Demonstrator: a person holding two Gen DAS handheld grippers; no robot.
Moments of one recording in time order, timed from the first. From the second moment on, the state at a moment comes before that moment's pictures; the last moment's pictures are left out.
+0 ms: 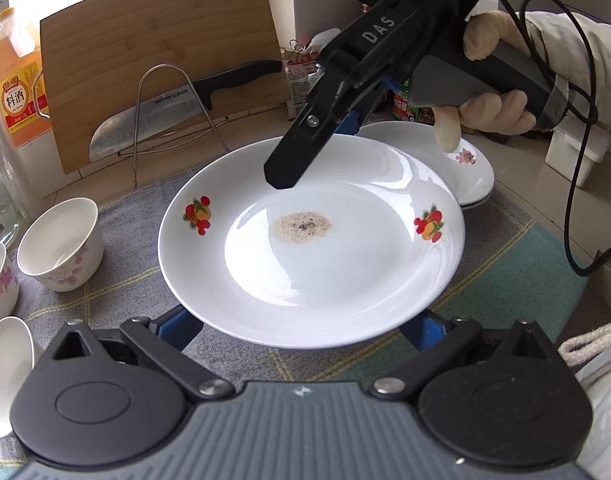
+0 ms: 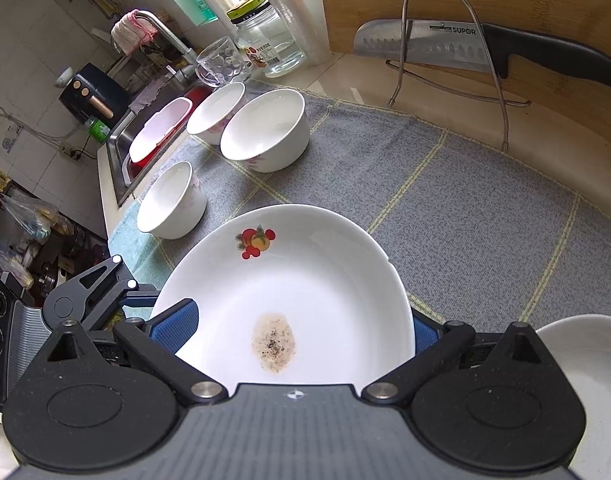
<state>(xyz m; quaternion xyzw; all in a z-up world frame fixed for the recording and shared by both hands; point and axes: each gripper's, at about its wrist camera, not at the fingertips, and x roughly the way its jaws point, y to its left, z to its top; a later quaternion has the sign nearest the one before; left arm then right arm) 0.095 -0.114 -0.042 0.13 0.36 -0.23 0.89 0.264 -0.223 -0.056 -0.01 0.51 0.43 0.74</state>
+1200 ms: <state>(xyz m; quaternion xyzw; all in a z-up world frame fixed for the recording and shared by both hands) 0.117 -0.220 -0.045 0.17 0.35 -0.35 0.85 0.230 -0.372 -0.055 0.06 0.50 0.32 0.80</state>
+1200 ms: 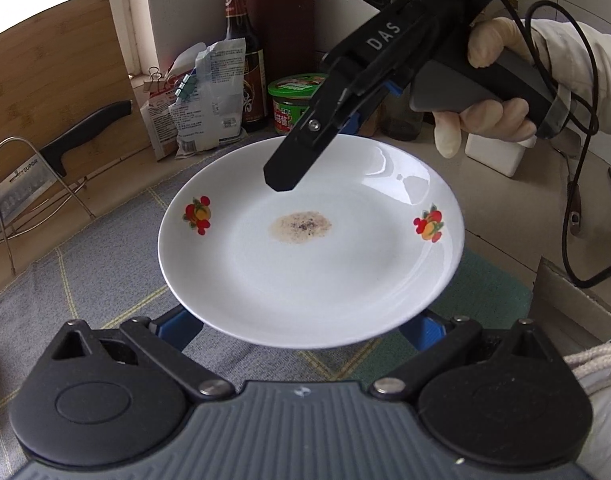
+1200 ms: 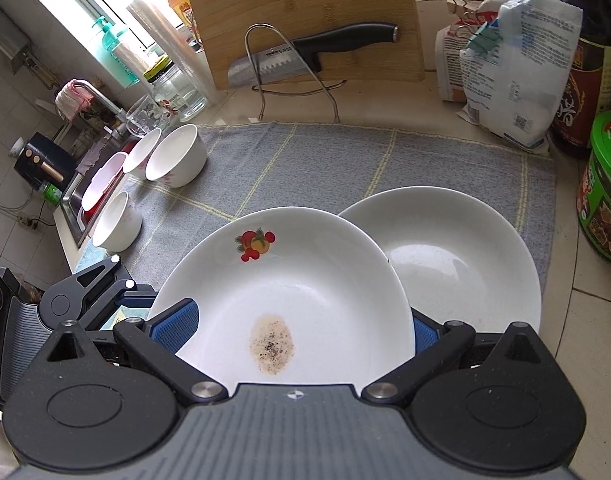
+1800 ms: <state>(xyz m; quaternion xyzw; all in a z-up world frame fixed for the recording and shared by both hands) 0.145 -0.244 -0.059 0.18 0.37 -0.38 0.83 0.245 -0.409 -0.075 0.09 0.51 0.30 0.80</state>
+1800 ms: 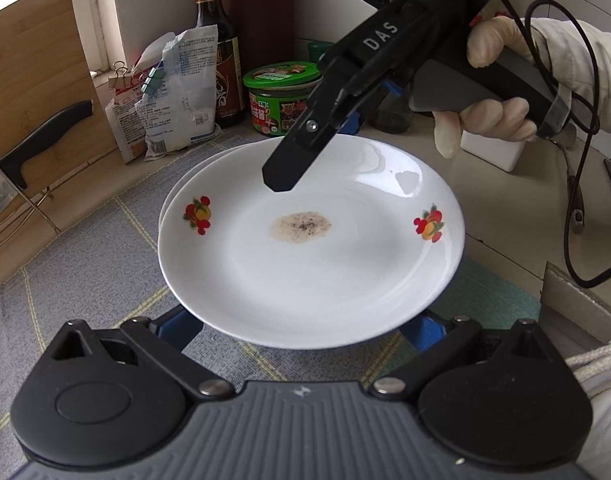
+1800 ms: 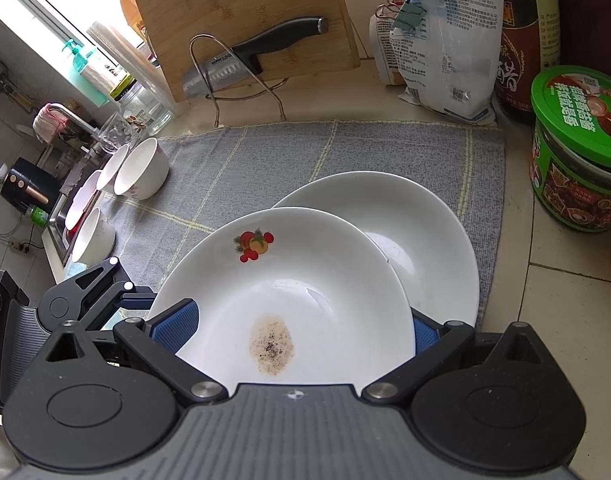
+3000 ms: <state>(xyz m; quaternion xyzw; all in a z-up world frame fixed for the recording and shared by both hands) 0.170 -0.252 -0.069 0.20 0.38 -0.37 0.83 0.261 -0.432 -0.085 0.11 0.51 0.28 0.81</state>
